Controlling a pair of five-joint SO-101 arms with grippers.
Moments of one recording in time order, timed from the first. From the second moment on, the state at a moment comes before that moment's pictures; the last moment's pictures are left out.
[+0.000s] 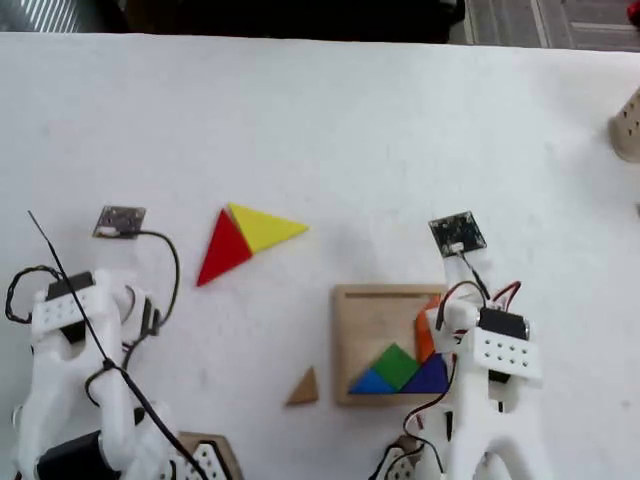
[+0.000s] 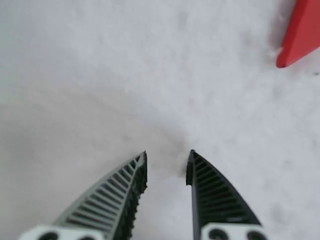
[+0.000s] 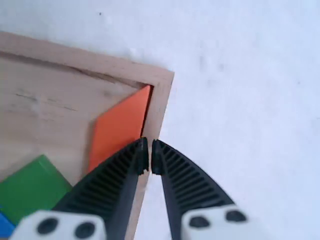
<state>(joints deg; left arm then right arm) -27.2 -25.7 62.5 56.7 -23.6 9.9 -44.4 71.6 50.1 29.5</state>
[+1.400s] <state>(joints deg) 46.9 -25.7 55.9 63.0 -16.6 15.5 -44.3 73.1 45.5 31.7</state>
